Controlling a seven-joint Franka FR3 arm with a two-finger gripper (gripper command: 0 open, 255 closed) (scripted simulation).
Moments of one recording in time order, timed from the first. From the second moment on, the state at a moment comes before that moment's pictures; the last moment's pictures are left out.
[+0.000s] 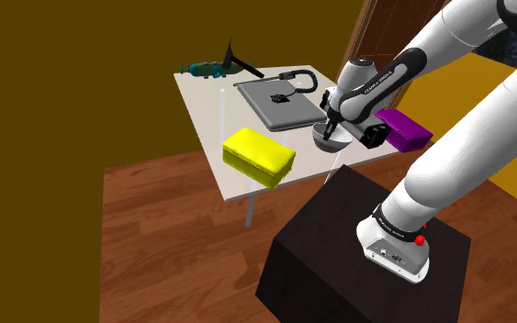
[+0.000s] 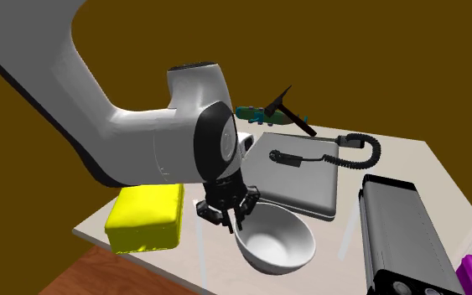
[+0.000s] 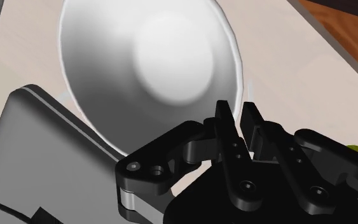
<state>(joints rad) -0.15 -0.13 -0.42 -2.77 -0.44 2.79 -0.41</state>
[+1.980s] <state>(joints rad) -0.09 -0.47 -0.29 -2.64 -0.35 2.30 -0.37</state>
